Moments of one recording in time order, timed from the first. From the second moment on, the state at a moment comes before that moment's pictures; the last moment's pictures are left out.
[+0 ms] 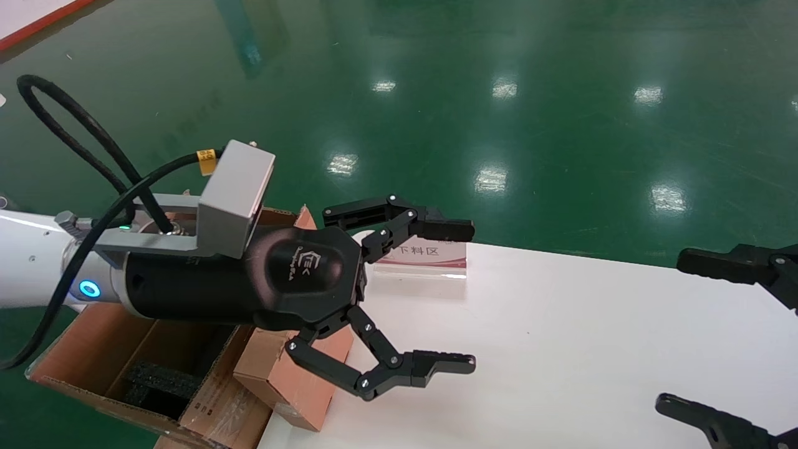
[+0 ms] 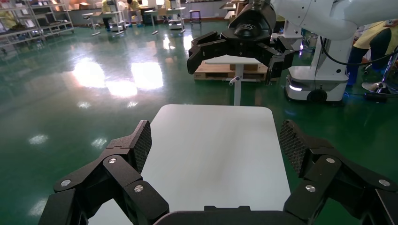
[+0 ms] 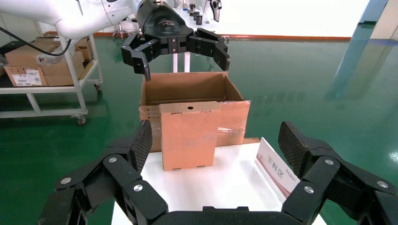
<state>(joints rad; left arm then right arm) -1.07 0.61 0.28 -1.28 0.73 1.50 -0.19 1.07 -0.61 -0.28 1.28 -0.73 -1.50 0.19</state>
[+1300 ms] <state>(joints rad) -1.52 0.66 0.65 -1.34 1.31 1.57 -0.50 1.08 -0.61 -0.28 1.28 -0.73 -1.50 0.19</state>
